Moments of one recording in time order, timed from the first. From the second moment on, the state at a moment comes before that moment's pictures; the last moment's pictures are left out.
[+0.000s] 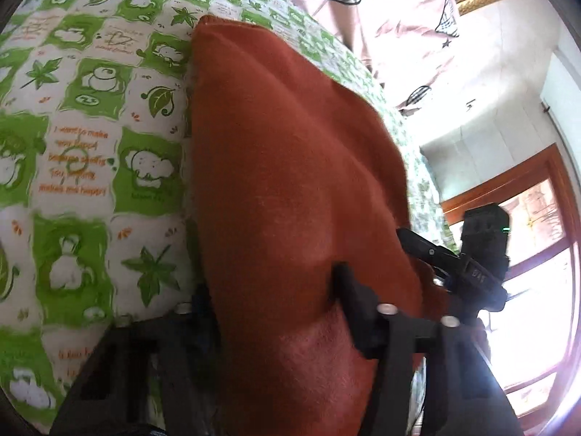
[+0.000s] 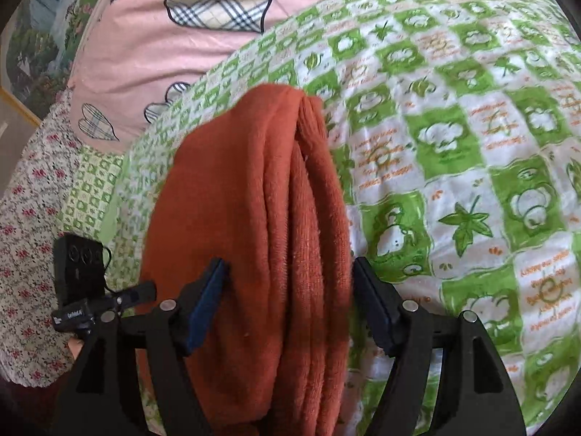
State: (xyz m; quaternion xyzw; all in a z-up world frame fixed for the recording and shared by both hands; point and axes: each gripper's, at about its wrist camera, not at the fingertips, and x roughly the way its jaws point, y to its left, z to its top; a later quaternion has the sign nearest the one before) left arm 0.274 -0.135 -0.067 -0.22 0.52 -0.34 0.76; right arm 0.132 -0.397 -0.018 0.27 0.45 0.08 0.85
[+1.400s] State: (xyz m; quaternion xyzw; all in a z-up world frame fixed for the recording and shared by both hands) left arm 0.283 0.118 -0.037 -0.30 0.45 -0.22 0.81; right arm 0.116 -0.224 -0.007 0.28 0.42 0.18 0.84
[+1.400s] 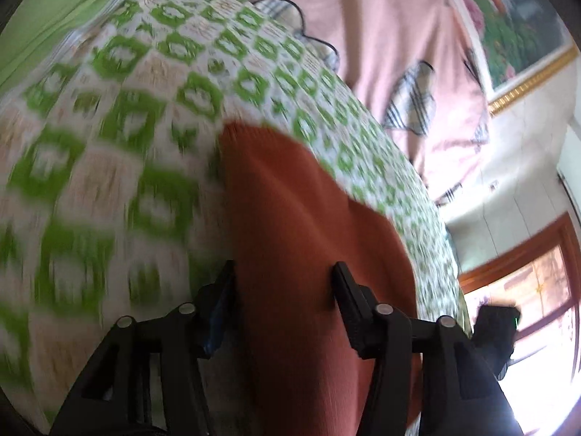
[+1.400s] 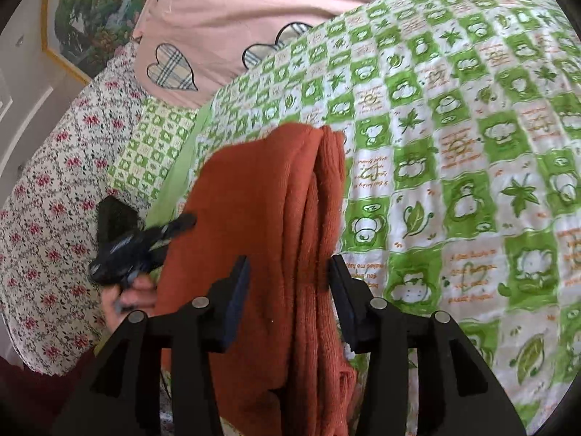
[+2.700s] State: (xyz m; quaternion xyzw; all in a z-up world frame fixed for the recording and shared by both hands) left arm 0.183 0.085 -0.021 -0.16 0.48 -0.16 0.85; right arm 0.142 -0.209 -0.003 0.22 0.42 0.15 0.87
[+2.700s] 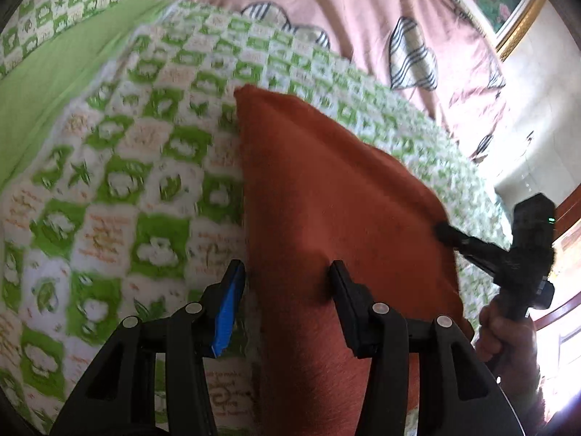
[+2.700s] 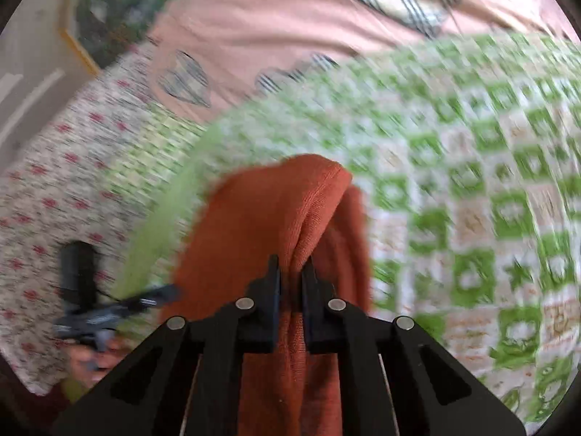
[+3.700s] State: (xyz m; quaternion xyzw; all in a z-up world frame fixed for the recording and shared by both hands) left arm 0.077 0.092 -0.030 -0.15 0.49 -0.19 0.84; right arm 0.032 -0.197 -0.021 0.23 0.46 0.16 0.84
